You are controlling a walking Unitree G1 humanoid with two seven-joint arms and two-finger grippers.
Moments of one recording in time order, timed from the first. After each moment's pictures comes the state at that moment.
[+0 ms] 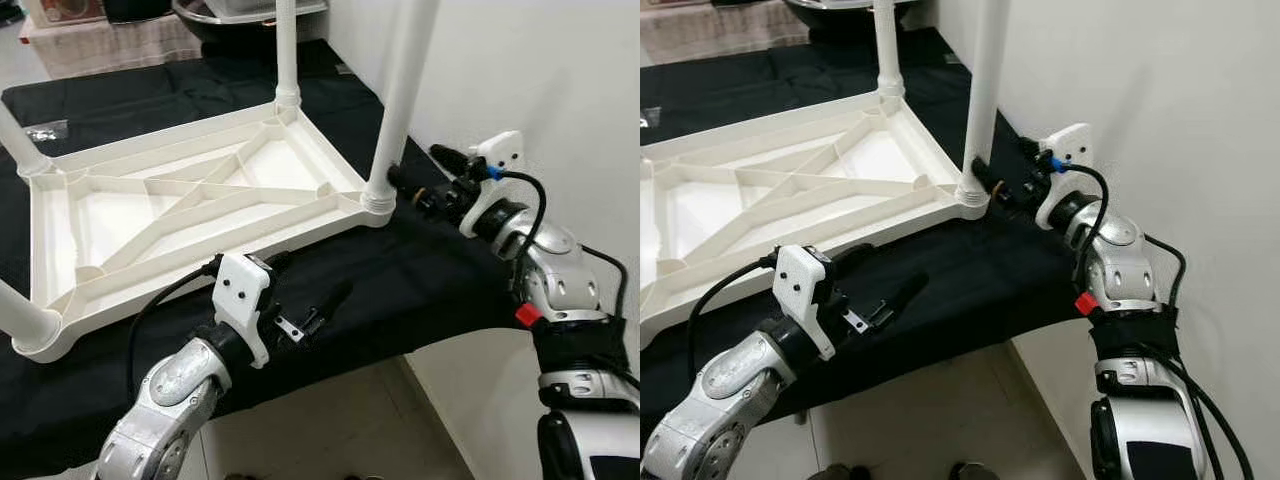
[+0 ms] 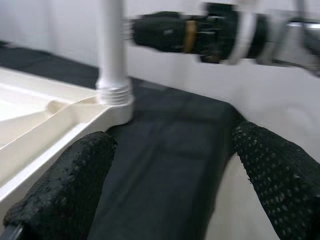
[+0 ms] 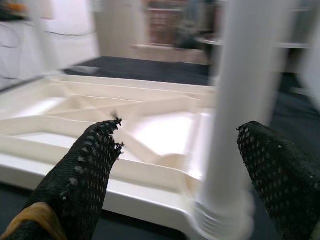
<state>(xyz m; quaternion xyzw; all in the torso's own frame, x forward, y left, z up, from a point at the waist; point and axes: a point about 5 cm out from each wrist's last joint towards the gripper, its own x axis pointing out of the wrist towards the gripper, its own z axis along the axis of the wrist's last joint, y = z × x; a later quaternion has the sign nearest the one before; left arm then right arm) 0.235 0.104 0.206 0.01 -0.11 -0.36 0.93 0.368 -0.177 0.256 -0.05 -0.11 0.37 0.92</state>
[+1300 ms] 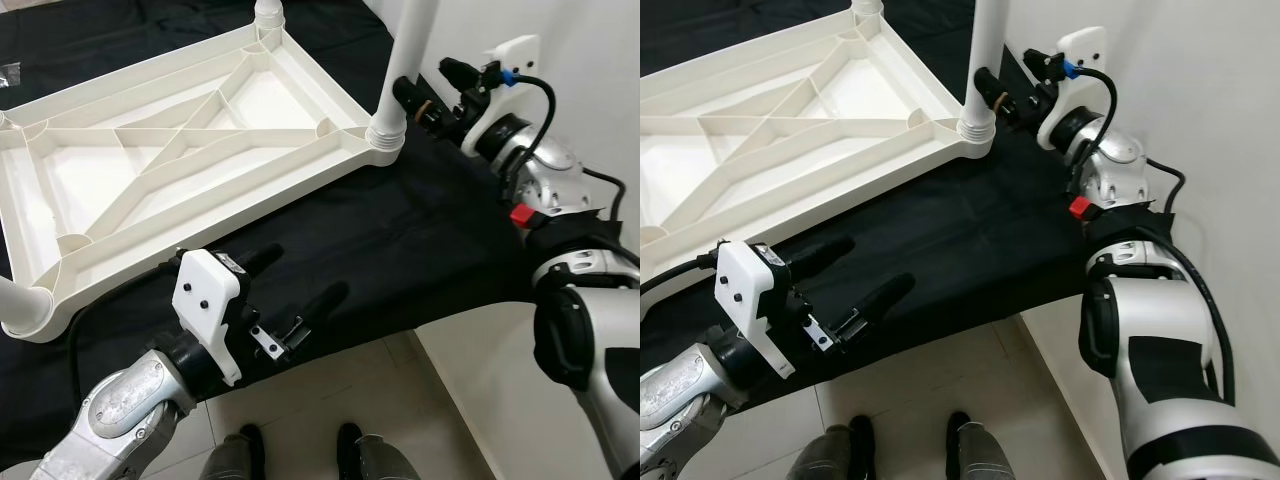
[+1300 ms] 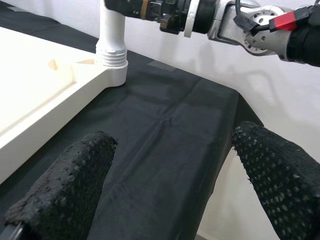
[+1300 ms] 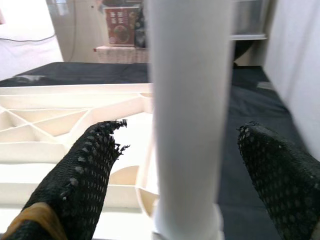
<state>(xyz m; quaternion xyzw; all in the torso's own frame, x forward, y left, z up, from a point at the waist) 0.197 0.116 0.237 0.01 -0.13 -0.35 0.93 0.407 -0.184 0.321 -0.05 -0.18 0.29 0.94</state>
